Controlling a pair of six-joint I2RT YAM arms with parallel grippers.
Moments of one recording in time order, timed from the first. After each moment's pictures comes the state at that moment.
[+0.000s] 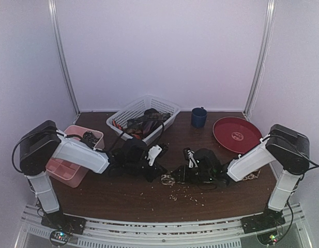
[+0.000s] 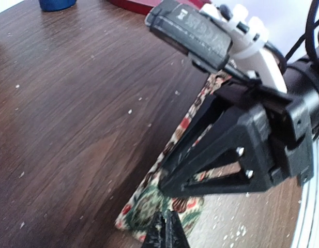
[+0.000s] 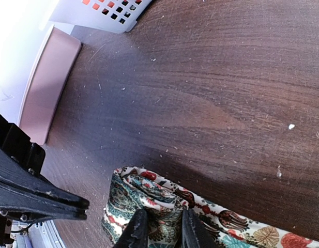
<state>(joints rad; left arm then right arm) -0.97 1.81 0.89 0.32 0.23 -0.19 0.91 1.77 0.64 0.53 -0.09 0.86</state>
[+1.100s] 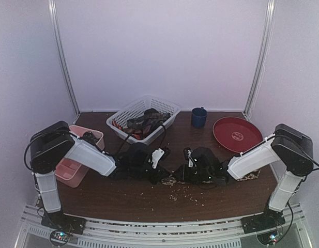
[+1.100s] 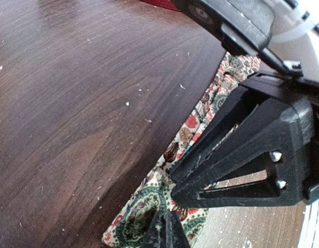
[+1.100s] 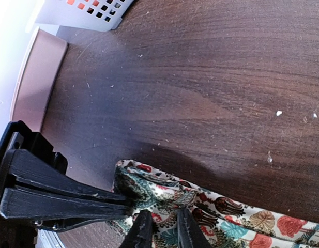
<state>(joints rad) -0.98 1.93 0.91 0.42 0.24 -0.26 0.92 1.73 0.68 0.37 -0.05 0.90</state>
